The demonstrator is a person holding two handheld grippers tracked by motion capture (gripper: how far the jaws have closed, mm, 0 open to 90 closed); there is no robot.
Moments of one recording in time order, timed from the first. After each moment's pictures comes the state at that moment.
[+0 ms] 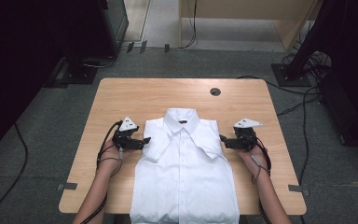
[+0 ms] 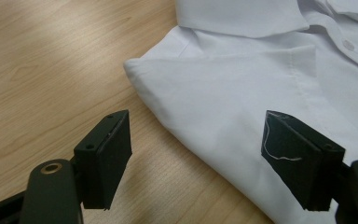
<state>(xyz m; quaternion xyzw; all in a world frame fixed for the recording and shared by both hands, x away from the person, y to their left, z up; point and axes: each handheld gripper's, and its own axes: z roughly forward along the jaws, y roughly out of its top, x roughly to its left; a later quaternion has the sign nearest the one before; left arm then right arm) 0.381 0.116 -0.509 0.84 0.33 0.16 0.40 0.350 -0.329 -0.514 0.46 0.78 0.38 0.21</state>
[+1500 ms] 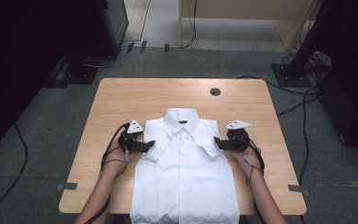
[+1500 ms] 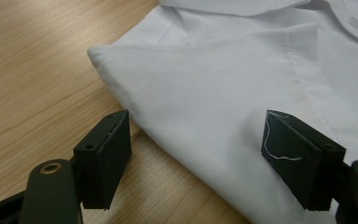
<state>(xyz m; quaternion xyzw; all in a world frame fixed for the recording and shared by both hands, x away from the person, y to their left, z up) 0.381 0.101 -0.522 0.86 0.33 0.15 0.38 0.356 -0.307 -0.527 0.44 0.79 0.36 0.22</state>
